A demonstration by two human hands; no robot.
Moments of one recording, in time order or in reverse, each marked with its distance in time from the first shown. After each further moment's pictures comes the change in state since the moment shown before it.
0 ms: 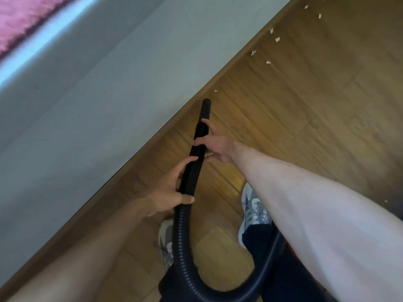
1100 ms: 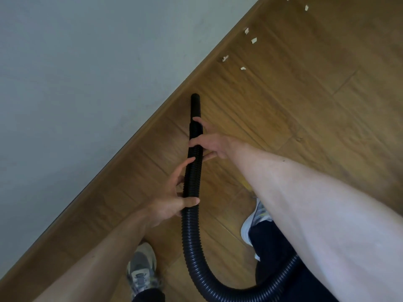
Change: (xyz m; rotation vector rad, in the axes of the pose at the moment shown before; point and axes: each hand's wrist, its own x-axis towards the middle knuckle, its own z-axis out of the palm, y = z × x) left_hand 0.125 0.079 0.084 -0.233 0.100 -0.076; right_hand 0.052 -0.040 -0.150 -0.141 -0.079 0.022
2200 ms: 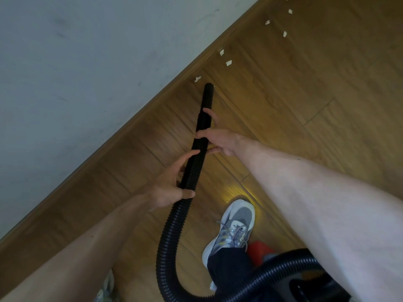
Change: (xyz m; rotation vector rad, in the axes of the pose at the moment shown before) left_hand 0.092 0.092 0.064 0.237 -0.035 0.151; right_hand 0.012 -0.038 -0.145 0.083 0.053 -0.035
